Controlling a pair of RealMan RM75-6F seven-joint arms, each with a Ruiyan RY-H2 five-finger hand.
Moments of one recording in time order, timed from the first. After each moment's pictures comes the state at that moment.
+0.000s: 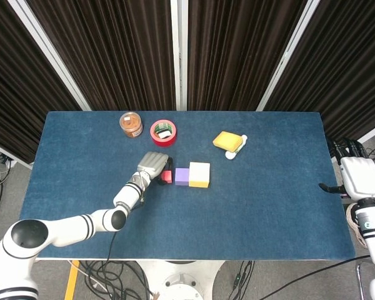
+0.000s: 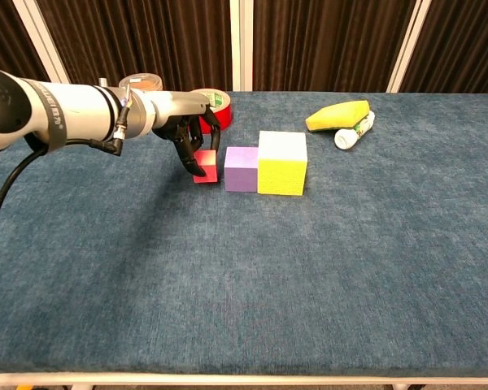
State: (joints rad) left arm -1.12 -1.74 -0.23 -1.13 0.57 0.61 0.43; right arm 0.39 -0.88 0.19 -1.76 -1.16 1.12 -0.08
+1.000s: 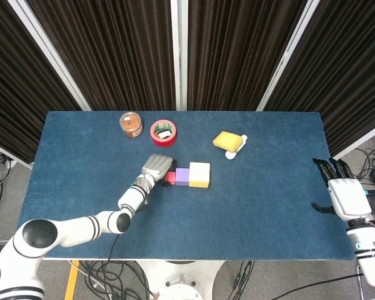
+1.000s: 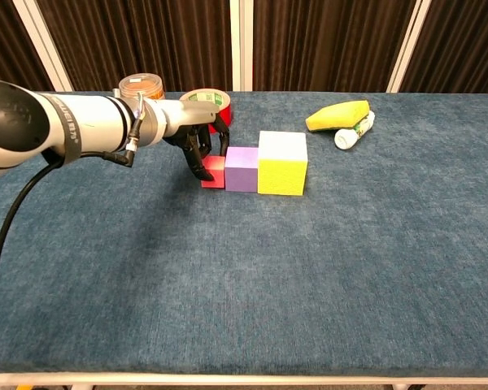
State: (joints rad) left arm -1.15 -1.79 -0.19 -1.10 0.58 0.63 0.41; right arm 0.30 -0.99 0.09 -1.71 -1.34 1.23 -0.09
